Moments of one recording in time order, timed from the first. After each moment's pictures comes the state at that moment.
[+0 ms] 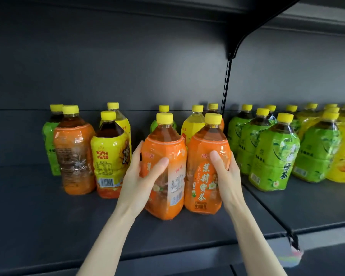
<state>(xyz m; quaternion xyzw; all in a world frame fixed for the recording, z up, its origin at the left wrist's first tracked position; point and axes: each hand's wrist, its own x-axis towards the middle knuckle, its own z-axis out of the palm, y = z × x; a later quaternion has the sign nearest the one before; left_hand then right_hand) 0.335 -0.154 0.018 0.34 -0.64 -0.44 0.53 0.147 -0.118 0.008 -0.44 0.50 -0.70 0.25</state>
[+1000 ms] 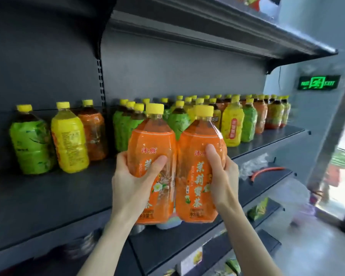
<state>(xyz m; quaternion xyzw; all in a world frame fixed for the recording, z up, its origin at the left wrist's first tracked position) 0.130 0.021 0.018 0.26 -0.65 -0.46 0.54 -0.003 0.123 0.024 -0.30 0.59 -0.74 0.07</state>
